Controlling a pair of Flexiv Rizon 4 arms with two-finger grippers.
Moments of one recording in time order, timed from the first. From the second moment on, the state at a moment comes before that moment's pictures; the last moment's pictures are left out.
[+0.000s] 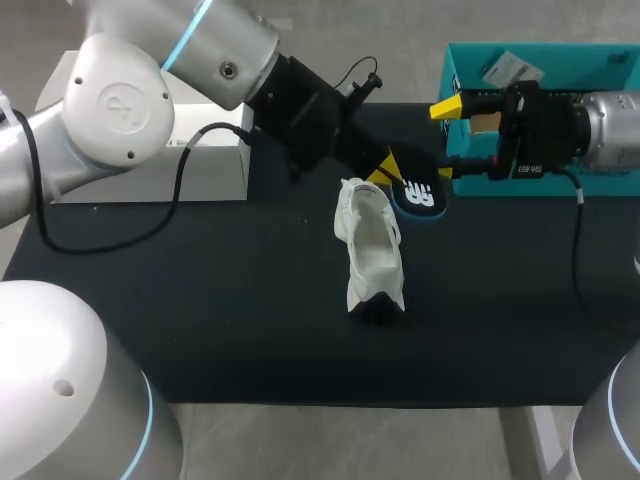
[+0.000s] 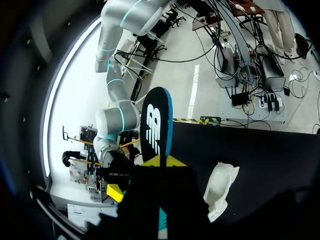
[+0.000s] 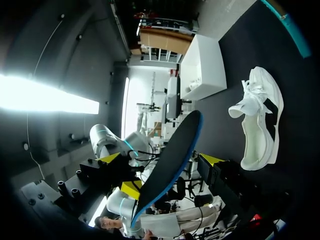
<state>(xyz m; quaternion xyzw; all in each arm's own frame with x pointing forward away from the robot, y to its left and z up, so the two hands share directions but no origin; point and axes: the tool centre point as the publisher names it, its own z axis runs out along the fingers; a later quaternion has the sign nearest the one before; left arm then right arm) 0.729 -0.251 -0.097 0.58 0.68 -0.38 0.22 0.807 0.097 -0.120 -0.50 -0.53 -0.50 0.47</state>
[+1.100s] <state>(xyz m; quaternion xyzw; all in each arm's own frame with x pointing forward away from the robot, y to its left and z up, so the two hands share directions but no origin) 0.739 -0.258 -0.110 0.66 0.62 -0.27 0.33 0.812 0.111 -0.121 -0.50 -0.51 -0.51 0.47</state>
